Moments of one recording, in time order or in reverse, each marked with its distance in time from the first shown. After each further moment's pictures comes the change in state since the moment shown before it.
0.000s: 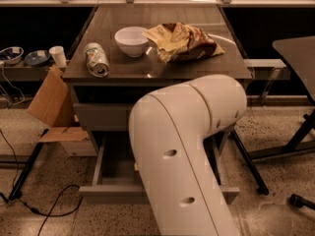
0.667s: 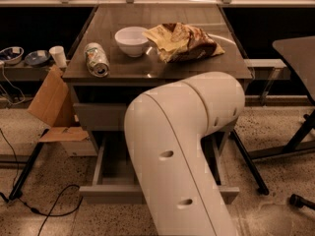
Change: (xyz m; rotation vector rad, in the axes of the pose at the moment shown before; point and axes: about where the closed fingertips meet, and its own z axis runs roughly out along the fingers) arm 0.000 0.003 -0.006 0.013 -0.004 0.005
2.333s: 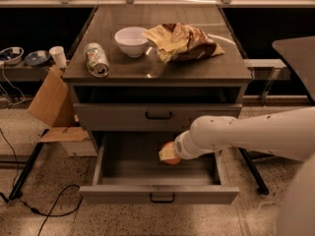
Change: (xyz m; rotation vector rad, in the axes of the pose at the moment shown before) arm -0.004 -0.048 -0.224 -0.030 -0.054 -0.153
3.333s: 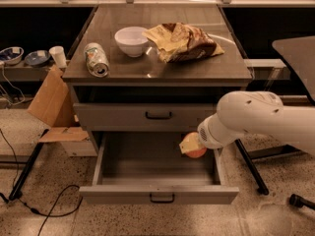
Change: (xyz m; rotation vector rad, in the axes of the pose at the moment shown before) arm 0.001 -0.032 -0.115 0.077 0.059 -0.018
